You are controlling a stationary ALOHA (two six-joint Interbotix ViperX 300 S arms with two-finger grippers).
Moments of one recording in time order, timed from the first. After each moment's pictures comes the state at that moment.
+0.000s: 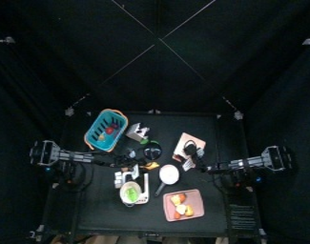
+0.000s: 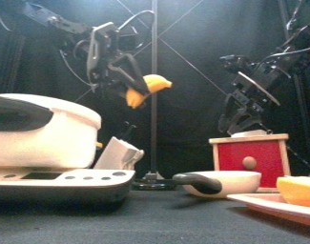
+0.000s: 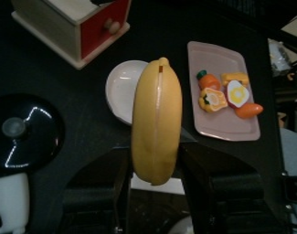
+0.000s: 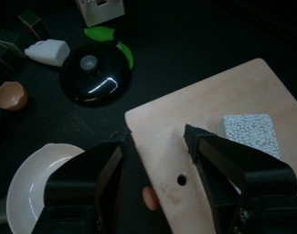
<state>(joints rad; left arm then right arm) 0.03 -0.13 0.64 -0.27 0.10 -0.01 0.04 -0.39 0.99 -1.31 0.65 1.86</state>
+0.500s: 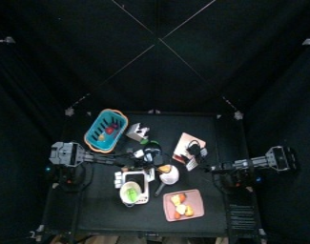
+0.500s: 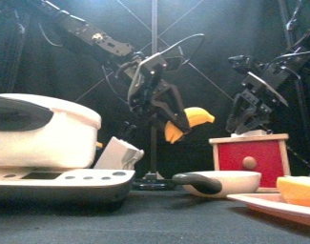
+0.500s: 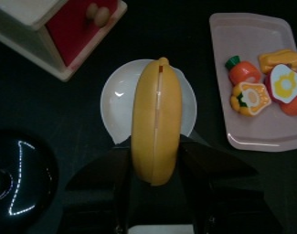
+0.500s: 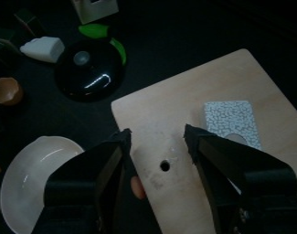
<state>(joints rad) 0.02 0.19 0.38 -0.14 0.19 -0.01 0.04 -0.46 1.05 -1.30 0.65 1.86</state>
